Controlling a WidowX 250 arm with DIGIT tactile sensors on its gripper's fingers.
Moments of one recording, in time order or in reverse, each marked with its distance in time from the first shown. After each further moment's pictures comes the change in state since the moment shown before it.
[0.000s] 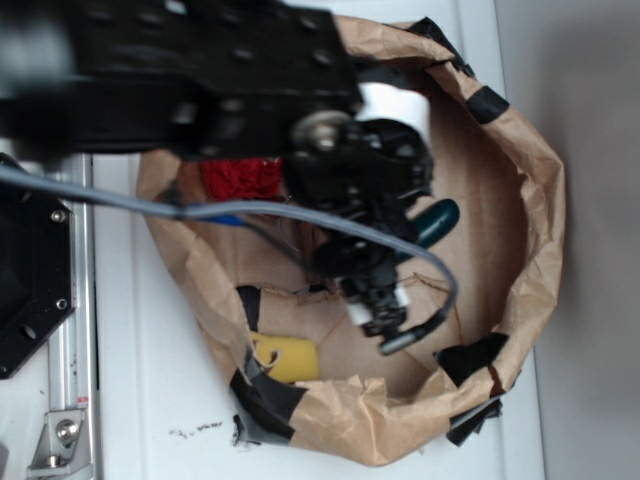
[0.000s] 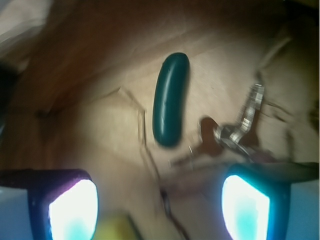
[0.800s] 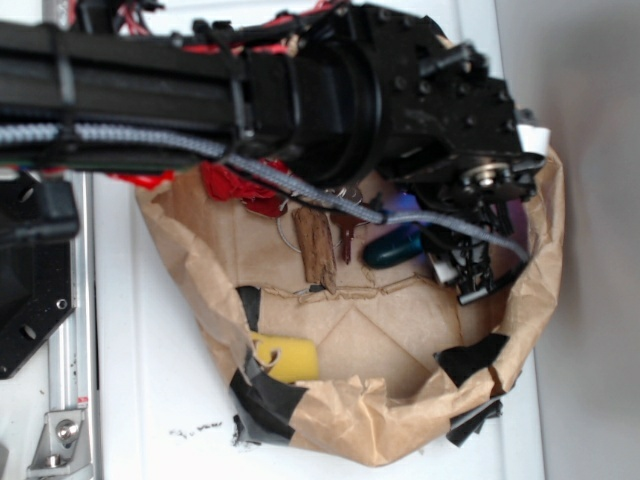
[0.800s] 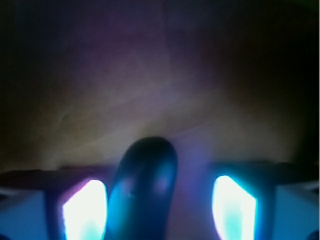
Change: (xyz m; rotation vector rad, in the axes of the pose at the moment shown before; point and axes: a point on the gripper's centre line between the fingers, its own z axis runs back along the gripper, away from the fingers) arm 0.053 0.011 -0.045 0.178 -0.008 -0.065
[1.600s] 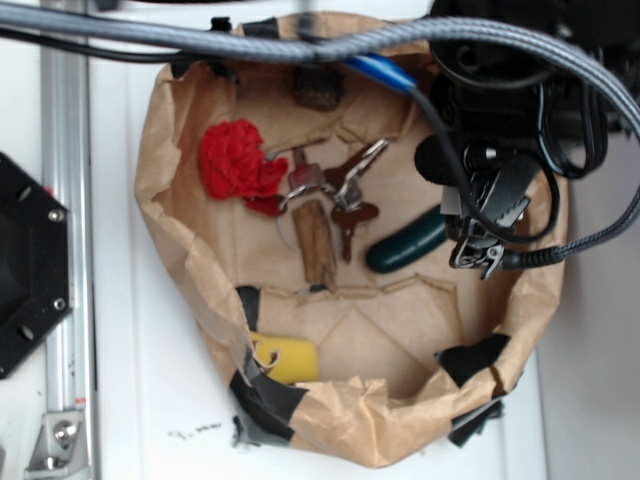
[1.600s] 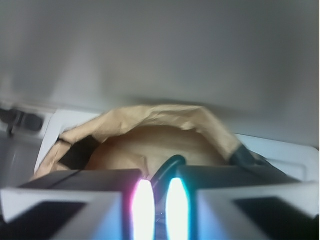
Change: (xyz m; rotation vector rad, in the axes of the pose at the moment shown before) arm -0.001 -0.007 0.159 -0.126 -0.180 -0.421
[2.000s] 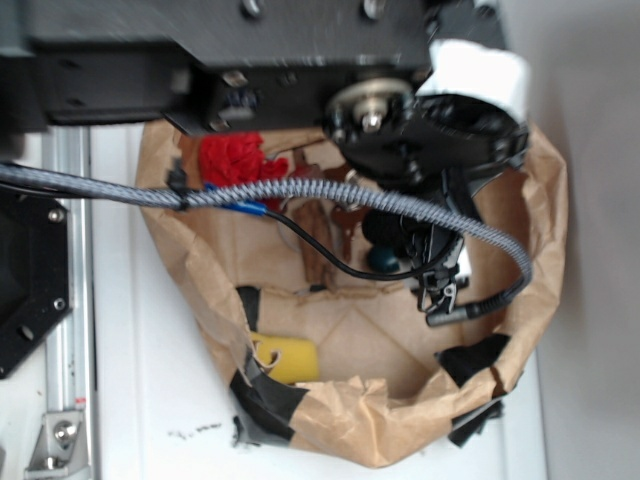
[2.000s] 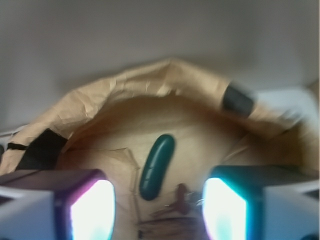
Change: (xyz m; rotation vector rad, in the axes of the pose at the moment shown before) arm -0.033 -0.006 -0.065 0.045 0.013 0.292
